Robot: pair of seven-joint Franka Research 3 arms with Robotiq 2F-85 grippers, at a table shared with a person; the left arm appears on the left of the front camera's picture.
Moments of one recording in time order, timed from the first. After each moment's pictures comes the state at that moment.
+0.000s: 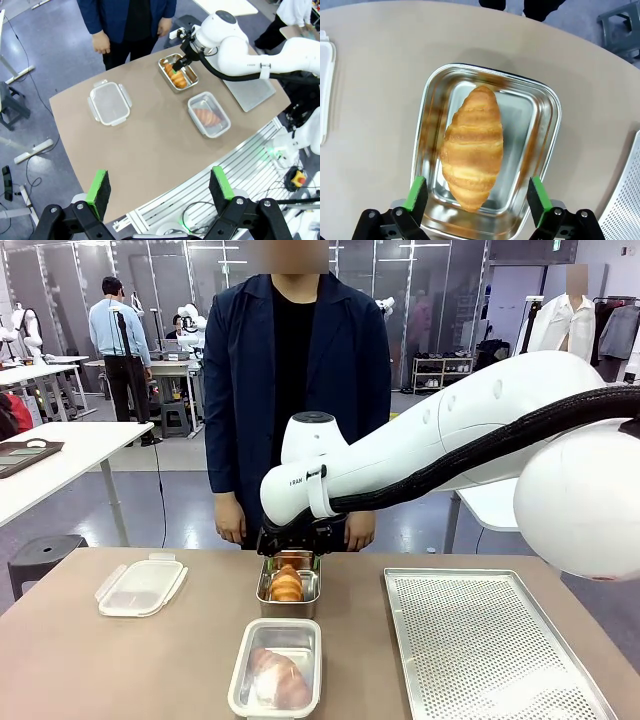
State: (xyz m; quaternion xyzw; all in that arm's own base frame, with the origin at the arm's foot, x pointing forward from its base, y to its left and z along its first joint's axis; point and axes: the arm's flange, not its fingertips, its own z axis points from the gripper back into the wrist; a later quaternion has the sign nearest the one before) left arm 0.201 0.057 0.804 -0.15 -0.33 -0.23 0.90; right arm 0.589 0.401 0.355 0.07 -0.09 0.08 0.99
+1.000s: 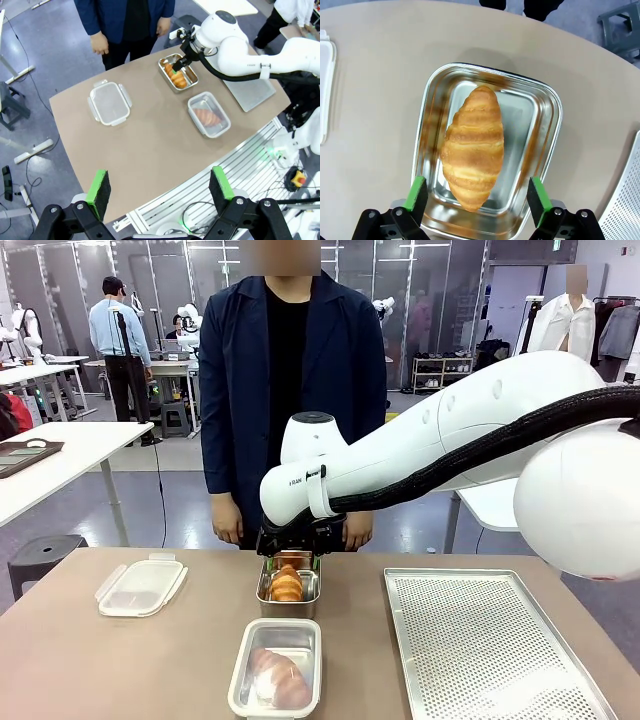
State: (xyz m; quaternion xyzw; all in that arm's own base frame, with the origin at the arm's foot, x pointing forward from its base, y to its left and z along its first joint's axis) left arm 0.201 0.057 0.804 -0.15 -0.33 -0.23 0.90; right arm 0.589 0.402 0.355 0.07 -0.09 0.08 0.99
